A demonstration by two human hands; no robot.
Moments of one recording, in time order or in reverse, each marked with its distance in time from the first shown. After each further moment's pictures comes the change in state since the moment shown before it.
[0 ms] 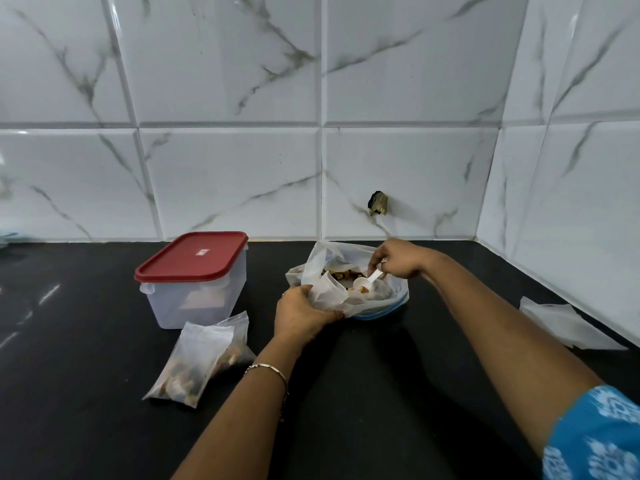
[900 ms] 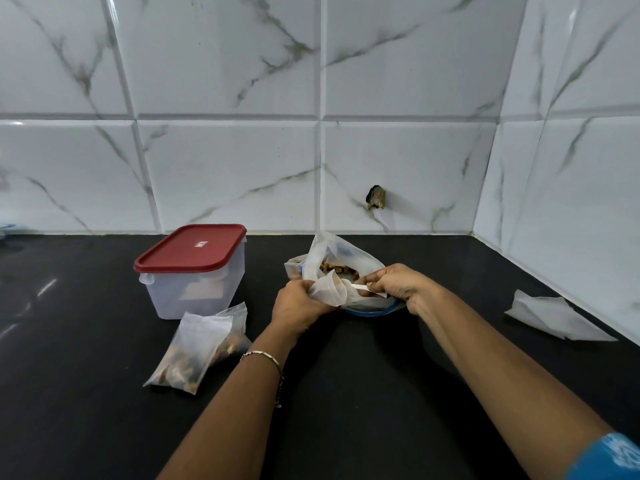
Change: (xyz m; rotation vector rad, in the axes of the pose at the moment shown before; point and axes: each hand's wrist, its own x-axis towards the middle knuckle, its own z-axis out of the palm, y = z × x) left_hand -0.002 0.003 -0.005 -0.045 -0.126 -0.063; right_hand -0.033 -0.004 0.050 0.809 0.055 0.291
